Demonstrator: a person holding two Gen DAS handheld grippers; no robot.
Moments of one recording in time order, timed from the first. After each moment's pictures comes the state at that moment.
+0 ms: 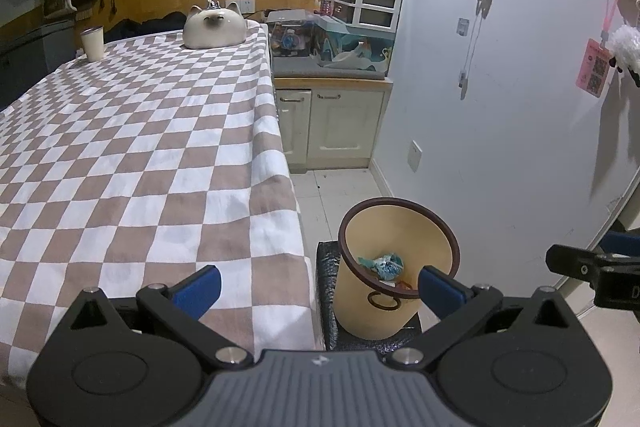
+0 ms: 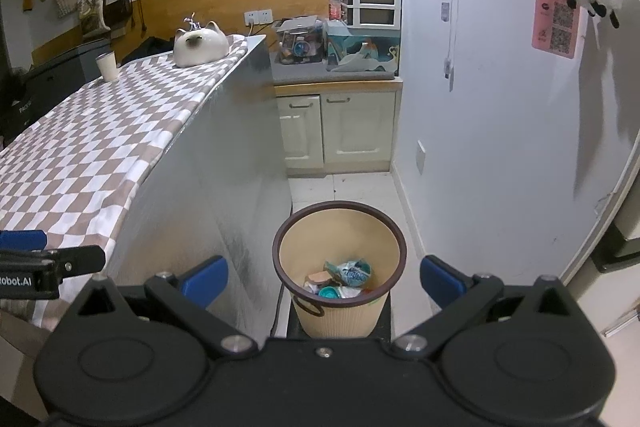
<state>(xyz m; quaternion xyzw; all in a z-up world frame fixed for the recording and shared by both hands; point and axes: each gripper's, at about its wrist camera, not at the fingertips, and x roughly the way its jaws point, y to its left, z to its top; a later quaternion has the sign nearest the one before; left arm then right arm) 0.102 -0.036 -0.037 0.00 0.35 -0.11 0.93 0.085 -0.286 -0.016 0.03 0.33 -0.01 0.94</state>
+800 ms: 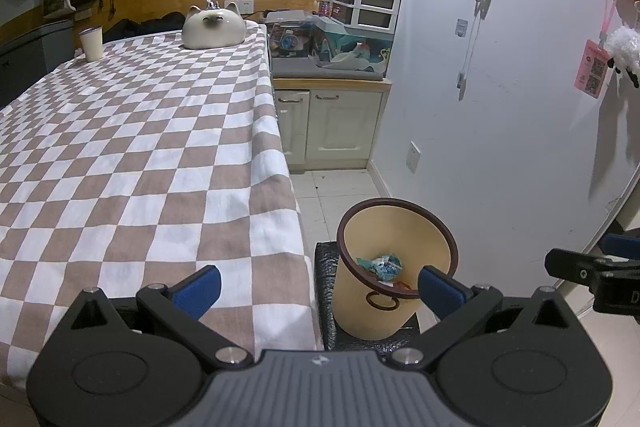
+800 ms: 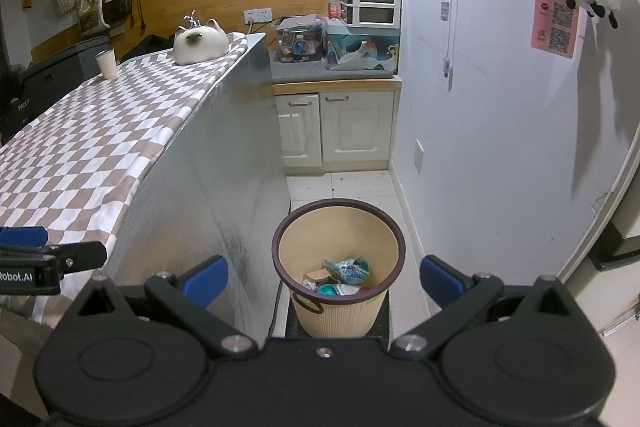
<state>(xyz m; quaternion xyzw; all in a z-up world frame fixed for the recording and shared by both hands) 0.102 -0.036 -0.036 0.00 0.35 -0.11 0.93 0.083 -0.285 -0.016 0.03 0.33 -0.01 0.94</state>
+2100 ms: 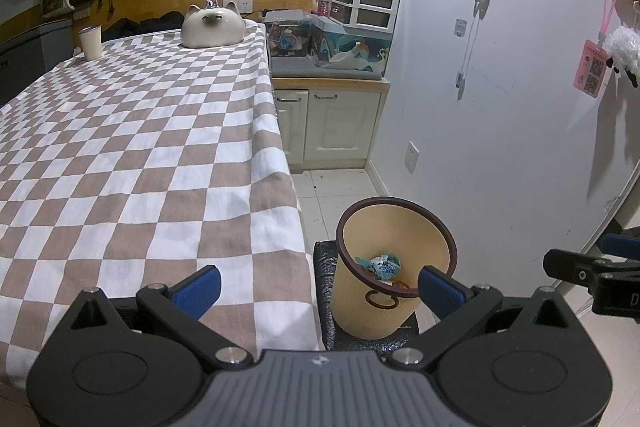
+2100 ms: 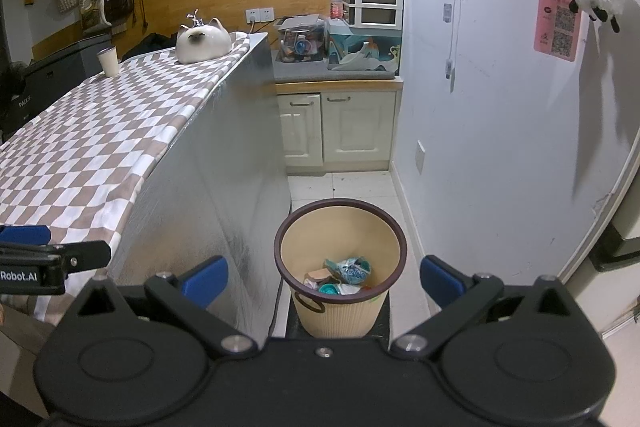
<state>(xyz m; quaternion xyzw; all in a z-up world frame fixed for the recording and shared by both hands) 0.101 -0.034 -0.037 0.00 0.35 -0.11 0.93 0.079 -0.280 -0.017 0.02 0.33 -0.01 0.94</state>
